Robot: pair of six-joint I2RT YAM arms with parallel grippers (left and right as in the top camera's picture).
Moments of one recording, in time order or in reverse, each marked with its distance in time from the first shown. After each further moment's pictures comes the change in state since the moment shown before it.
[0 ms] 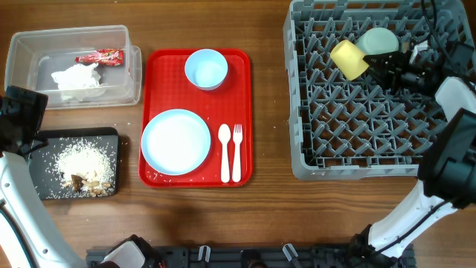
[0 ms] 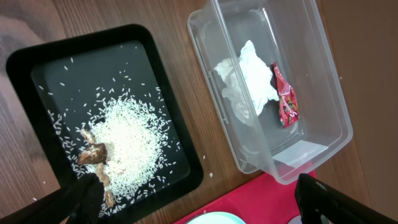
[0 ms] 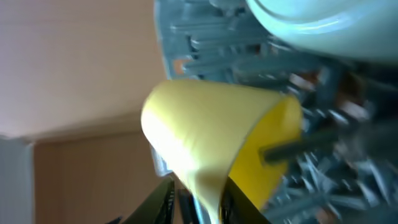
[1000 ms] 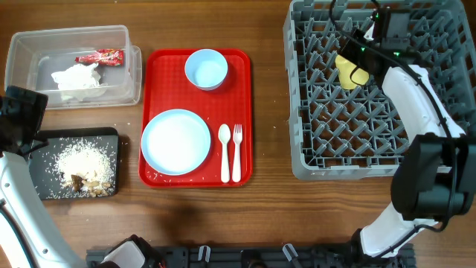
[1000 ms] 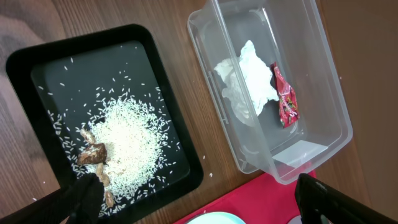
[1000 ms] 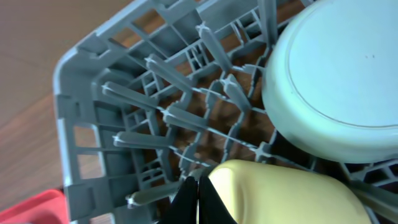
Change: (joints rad) left arm 0.000 0.000 0.000 0.000 0.000 0.000; right arm 0.399 -0.160 -0.001 0.140 1.051 -0.036
